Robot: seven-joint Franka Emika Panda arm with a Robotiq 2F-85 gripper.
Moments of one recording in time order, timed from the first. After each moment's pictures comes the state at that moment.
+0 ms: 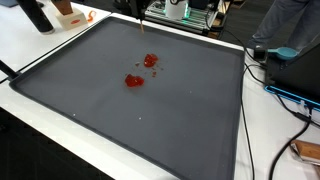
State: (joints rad) arm 0.09 0.07 0.04 -2.05 -0.01 2.06 0.18
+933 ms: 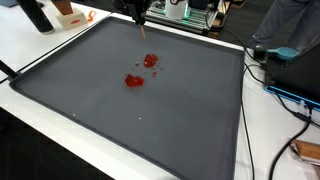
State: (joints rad) arm 0.05 0.12 0.04 -2.01 0.12 2.09 -0.03
